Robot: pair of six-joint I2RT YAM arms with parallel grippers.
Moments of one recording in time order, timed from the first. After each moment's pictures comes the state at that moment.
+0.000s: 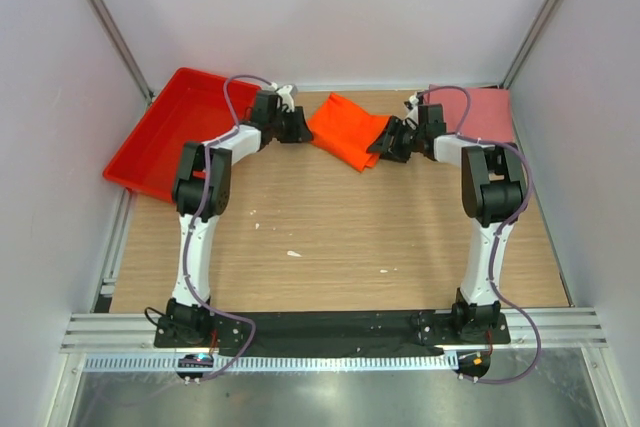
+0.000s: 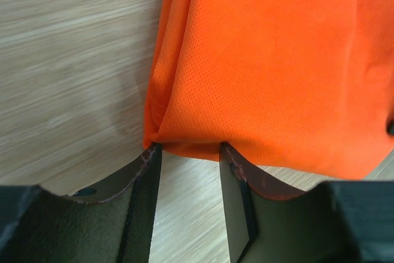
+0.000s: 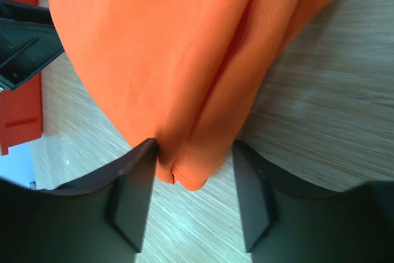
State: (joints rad) left arm -0.29 2.34 1.72 -0.03 0.40 -0.29; right arm 0.11 2.11 1.36 -0.01 -0.58 0.50
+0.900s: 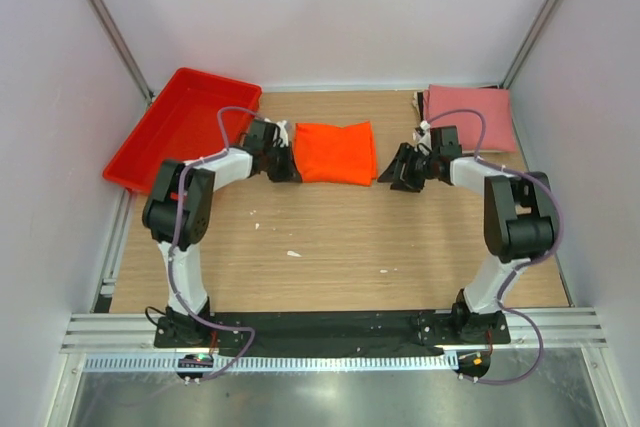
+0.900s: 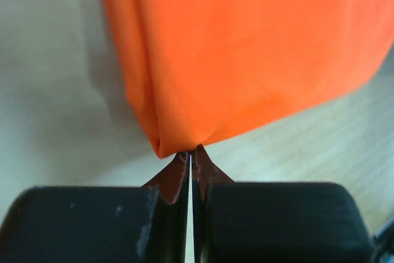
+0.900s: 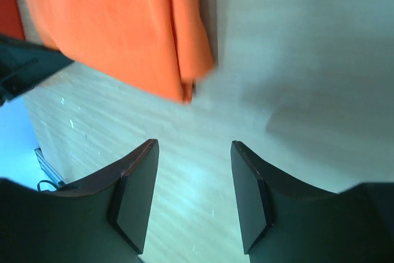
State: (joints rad) left arm -0.33 2.02 1.30 -0.17 0.37 -0.40; right arm 0.09 1.82 1.04 -0.12 -0.59 0.48
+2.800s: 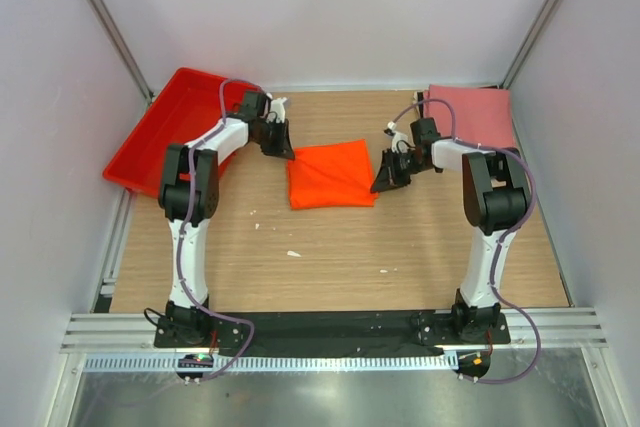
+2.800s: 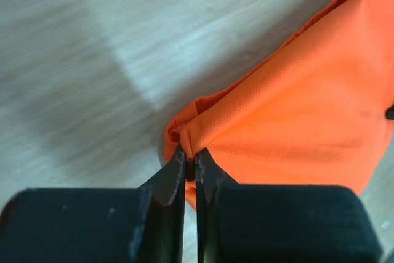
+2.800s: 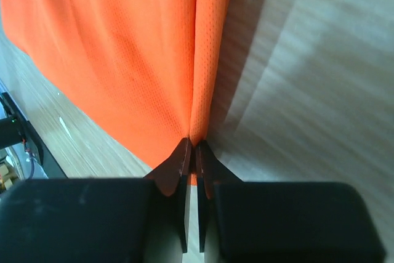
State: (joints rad) left arm -0.24 2.24 1.73 -0.46 0.46 -0.10; right arm 0.14 2.06 1.30 -0.40 -0.75 0.06
